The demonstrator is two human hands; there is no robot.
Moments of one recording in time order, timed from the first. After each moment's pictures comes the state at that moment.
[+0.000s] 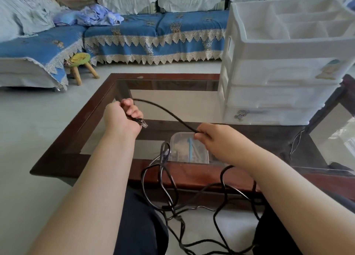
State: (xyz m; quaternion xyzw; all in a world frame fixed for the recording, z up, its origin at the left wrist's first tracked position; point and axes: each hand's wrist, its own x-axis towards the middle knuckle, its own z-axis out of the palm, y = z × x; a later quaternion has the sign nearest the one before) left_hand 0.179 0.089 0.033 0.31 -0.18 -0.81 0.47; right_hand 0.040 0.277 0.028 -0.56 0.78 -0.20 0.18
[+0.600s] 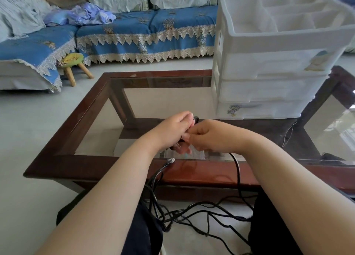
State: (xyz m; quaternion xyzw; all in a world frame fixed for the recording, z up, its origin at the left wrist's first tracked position) left_hand 0.139 0.172 0.025 0.24 -0.81 -0.53 0.03; right_hand 0.029 0.283 0.041 -0.57 0.69 -0.27 0.35
